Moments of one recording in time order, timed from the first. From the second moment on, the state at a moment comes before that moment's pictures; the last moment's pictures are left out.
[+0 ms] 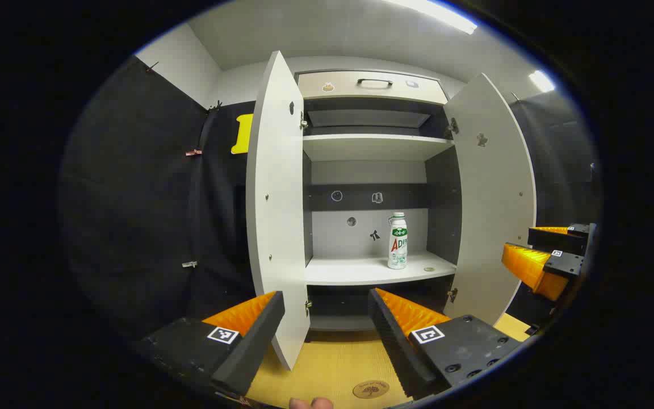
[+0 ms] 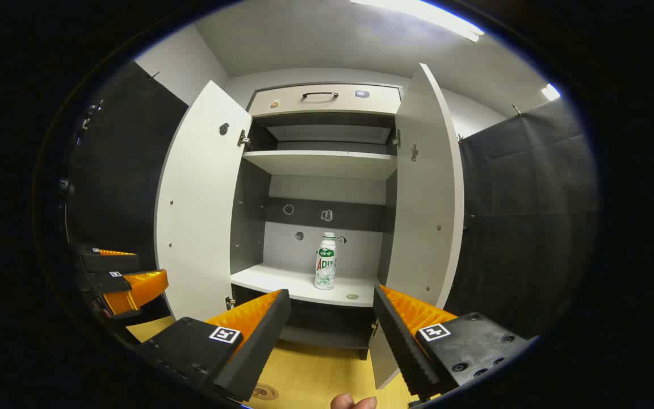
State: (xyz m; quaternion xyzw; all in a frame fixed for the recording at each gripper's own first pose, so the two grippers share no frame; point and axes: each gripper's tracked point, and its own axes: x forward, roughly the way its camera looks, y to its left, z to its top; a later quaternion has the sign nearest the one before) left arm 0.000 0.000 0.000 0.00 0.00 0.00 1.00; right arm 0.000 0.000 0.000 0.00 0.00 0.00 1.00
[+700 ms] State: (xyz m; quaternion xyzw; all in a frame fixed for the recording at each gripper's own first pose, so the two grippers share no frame) left arm 0.021 0.008 -0.004 -0.01 0.01 0.02 1.00; right arm 0.012 -0.017 -0.001 0.02 -0.01 -0.01 1.00
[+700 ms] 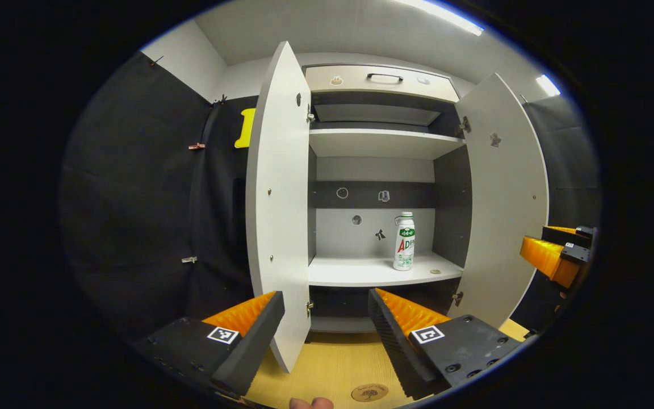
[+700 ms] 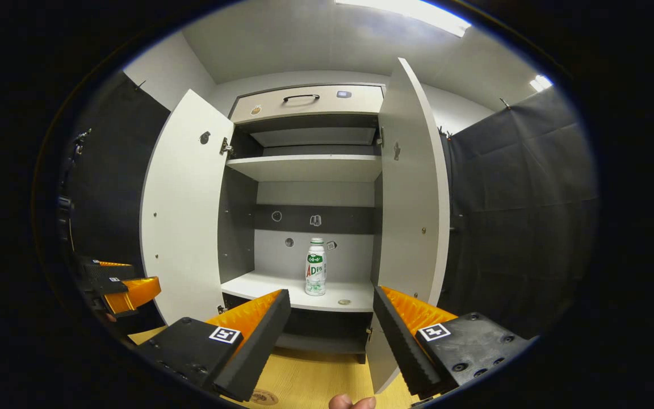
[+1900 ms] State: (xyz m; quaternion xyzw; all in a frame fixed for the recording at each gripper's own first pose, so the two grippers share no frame) left arm 0.128 -0.088 0.021 -0.01 0.00 -0.08 1.00; right arm -0.001 -0.061 0.010 0.02 -0.01 -0.03 1.00
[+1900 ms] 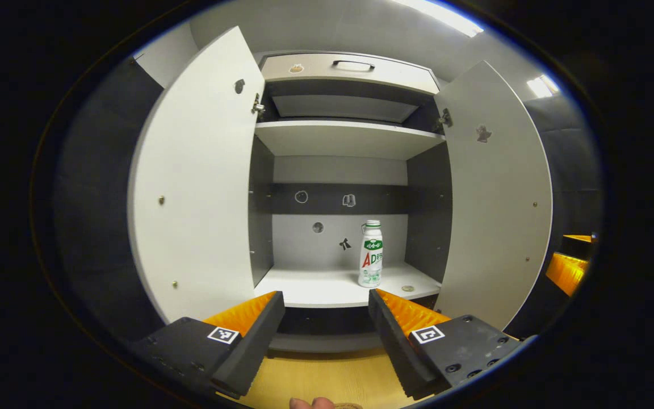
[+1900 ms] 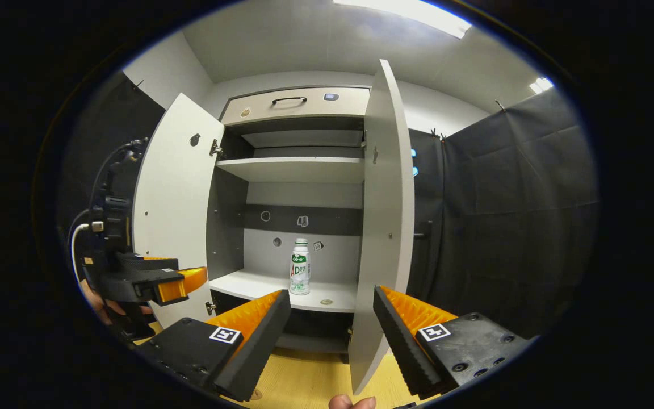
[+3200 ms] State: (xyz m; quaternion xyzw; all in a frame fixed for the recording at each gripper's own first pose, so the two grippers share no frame) left arm 0.422 -0.226 -0.016 -0.02 0.04 -0.12 0.99; right arm -0.013 -0.179 -0.014 0.03 0.02 -0.11 0.99
